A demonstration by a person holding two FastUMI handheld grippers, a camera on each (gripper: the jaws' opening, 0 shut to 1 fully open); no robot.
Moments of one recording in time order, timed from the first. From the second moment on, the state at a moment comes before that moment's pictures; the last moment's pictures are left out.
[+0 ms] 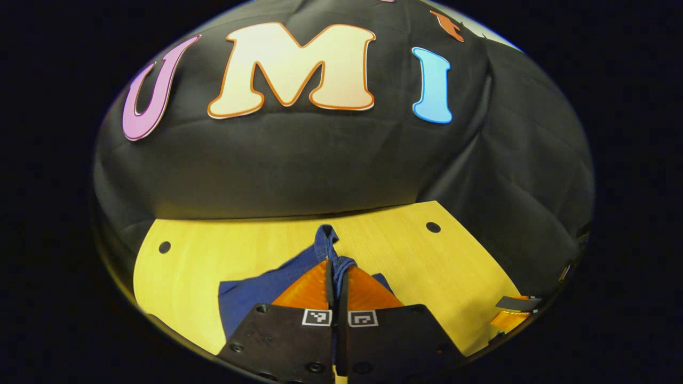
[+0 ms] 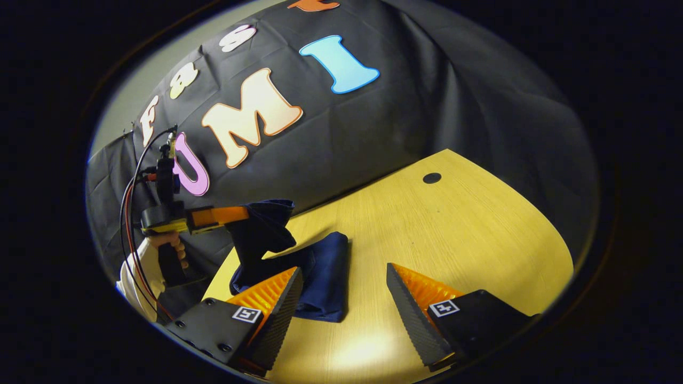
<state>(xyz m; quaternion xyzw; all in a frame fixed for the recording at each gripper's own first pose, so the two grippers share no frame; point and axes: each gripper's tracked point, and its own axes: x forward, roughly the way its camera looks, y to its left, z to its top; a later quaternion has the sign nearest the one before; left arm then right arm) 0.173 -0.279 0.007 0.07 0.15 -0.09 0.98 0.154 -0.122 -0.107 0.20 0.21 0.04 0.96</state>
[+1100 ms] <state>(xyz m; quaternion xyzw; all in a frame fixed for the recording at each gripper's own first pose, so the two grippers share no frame) 0.051 -0.272 -0.105 -0.06 0.18 -0.18 0.97 0.142 -0.076 -0.101 0.18 0.20 0.02 0.96</state>
